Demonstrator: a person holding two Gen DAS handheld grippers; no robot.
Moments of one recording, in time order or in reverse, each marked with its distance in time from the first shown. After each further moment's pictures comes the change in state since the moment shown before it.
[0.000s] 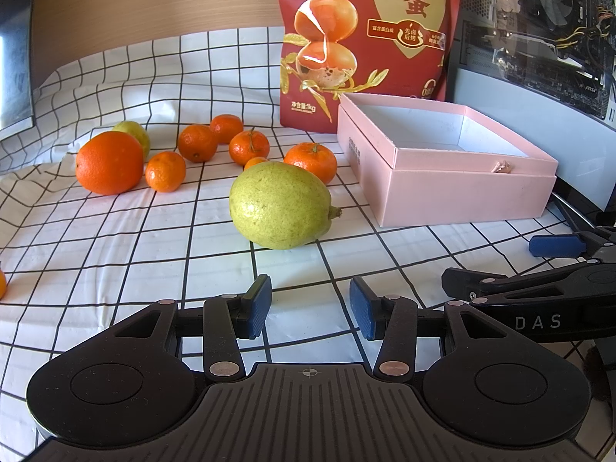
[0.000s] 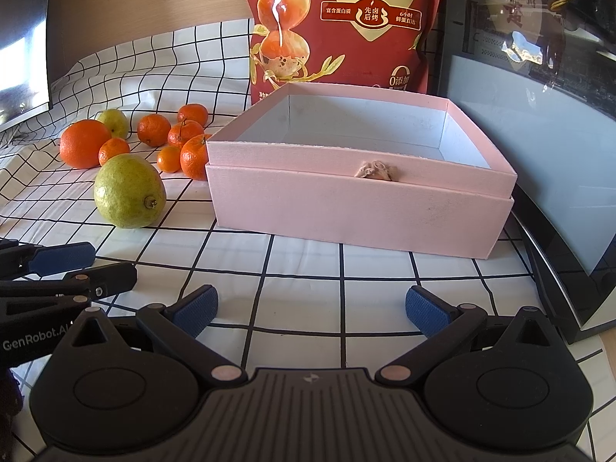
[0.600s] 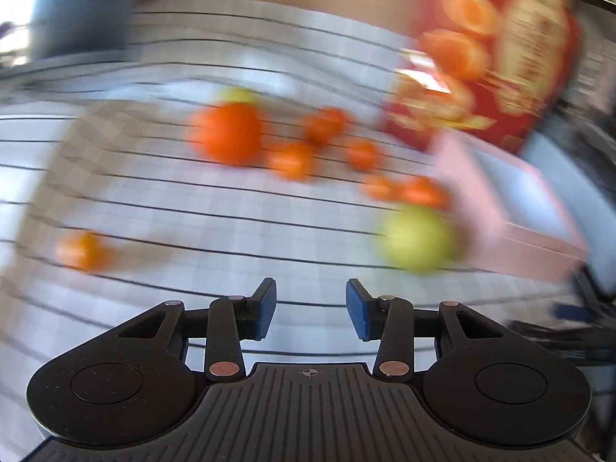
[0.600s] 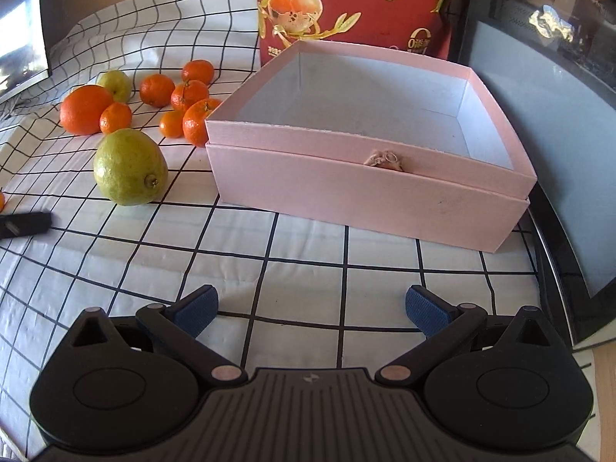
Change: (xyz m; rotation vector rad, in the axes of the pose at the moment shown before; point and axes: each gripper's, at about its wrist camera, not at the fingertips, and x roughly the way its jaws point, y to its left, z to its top) left arm -0.042 0.139 0.034 -0.278 0.147 0.054; right arm 0.010 0.001 0.020 -0.022 0.201 0.025
